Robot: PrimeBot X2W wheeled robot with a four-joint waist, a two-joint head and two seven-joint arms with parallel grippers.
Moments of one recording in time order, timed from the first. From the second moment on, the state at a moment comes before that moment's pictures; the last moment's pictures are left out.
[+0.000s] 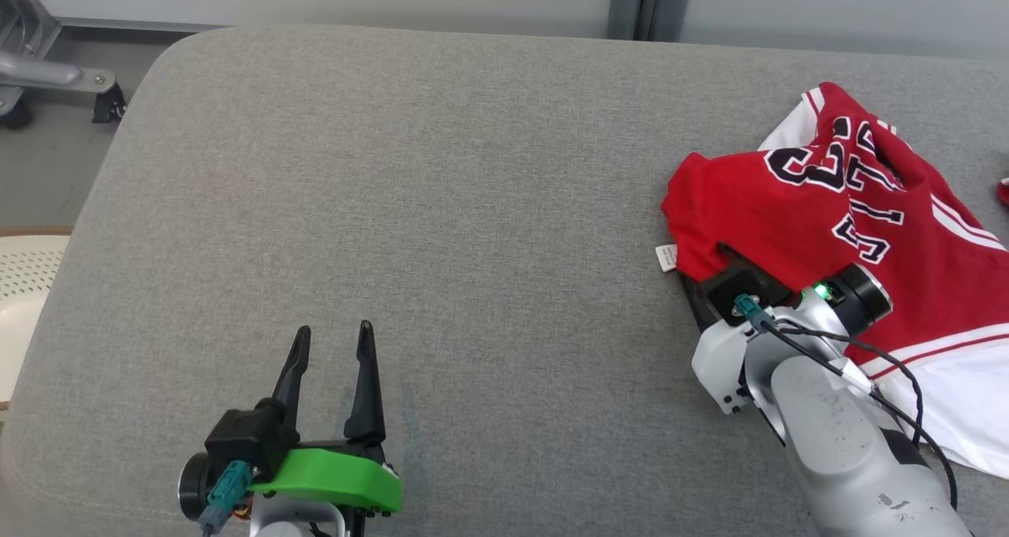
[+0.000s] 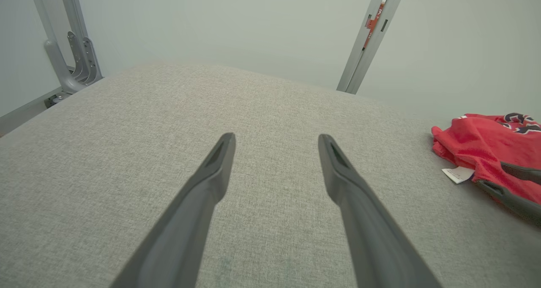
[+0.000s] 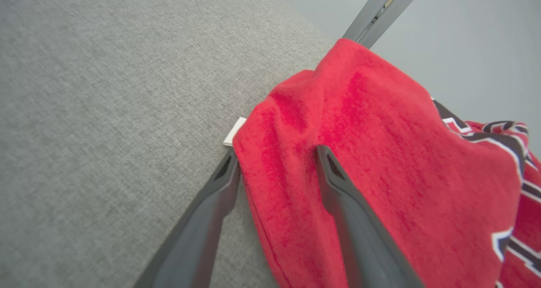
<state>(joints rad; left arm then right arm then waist) -0.06 0.05 -0.25 0.18 -0.36 0.05 -0.26 -0.53 -0.07 0.11 0.82 -0.42 0.13 -0.19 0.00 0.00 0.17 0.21</state>
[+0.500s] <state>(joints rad) -0.06 0.05 -0.25 0.19 -0.36 0.05 -0.26 -0.59 -0.05 0.19 0.66 -0.19 0.13 -0.26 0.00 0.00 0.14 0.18</state>
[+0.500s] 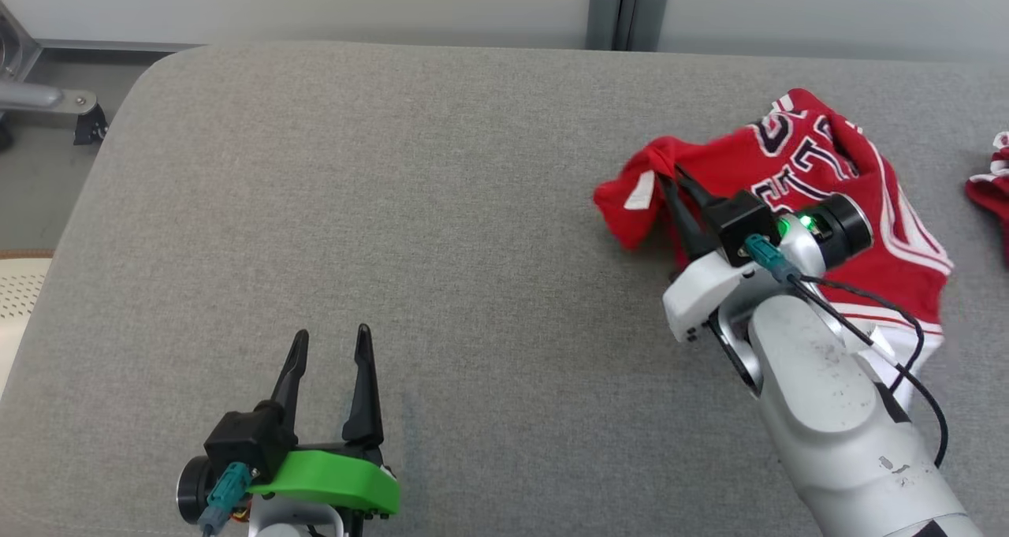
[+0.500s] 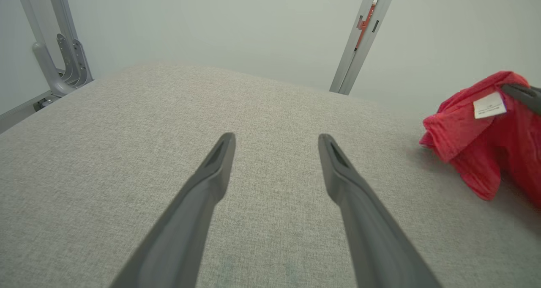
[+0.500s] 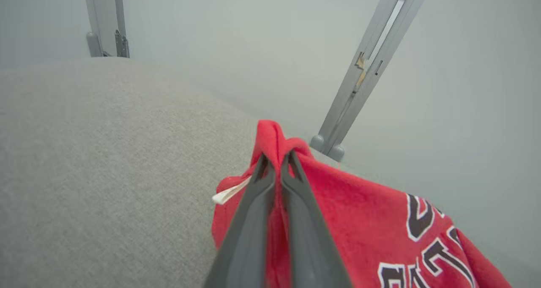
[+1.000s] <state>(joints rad) -0.04 0.05 -0.25 0.19 -0.35 0.04 -0.26 -0.46 -0.05 0.48 0.55 0.09 0.13 -0.20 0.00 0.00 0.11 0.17</state>
